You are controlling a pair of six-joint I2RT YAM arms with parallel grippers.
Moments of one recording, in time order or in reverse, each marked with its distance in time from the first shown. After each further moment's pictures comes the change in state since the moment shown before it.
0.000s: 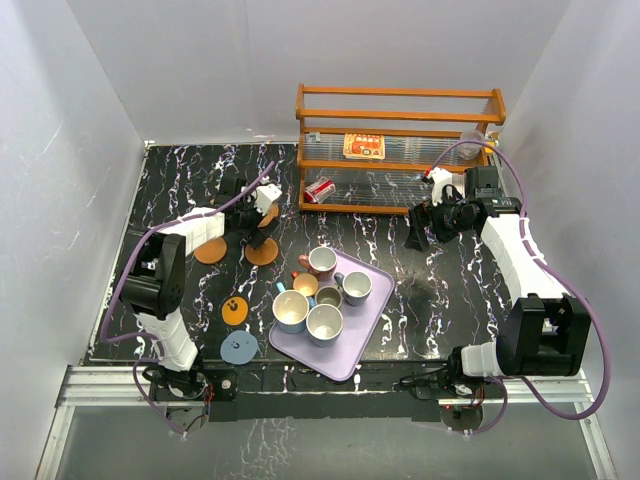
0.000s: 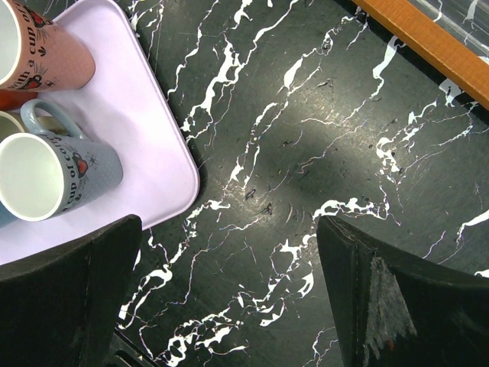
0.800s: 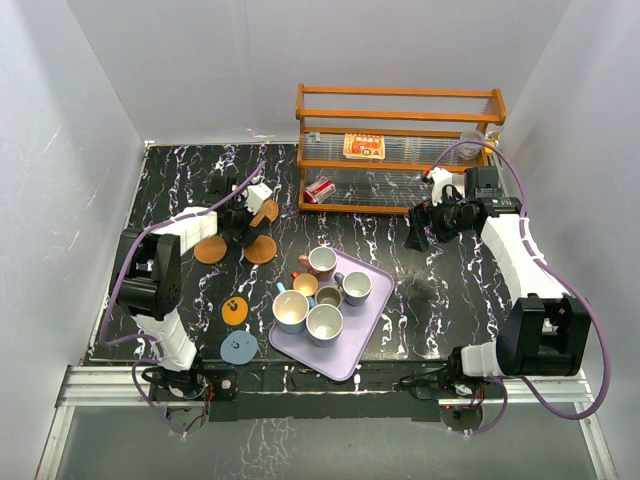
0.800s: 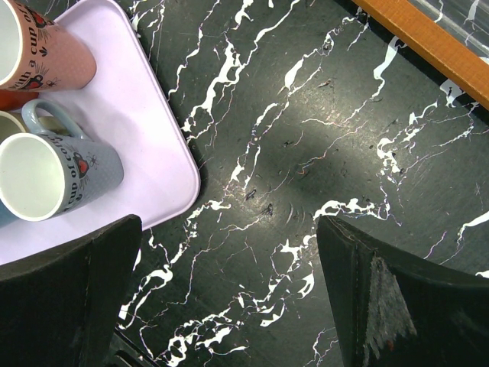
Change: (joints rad) left arm 0.056 -0.014 -0.006 -0.019 -0.037 0.037; right arm 0.000 0.000 0.000 0.000 -0.002 0.000
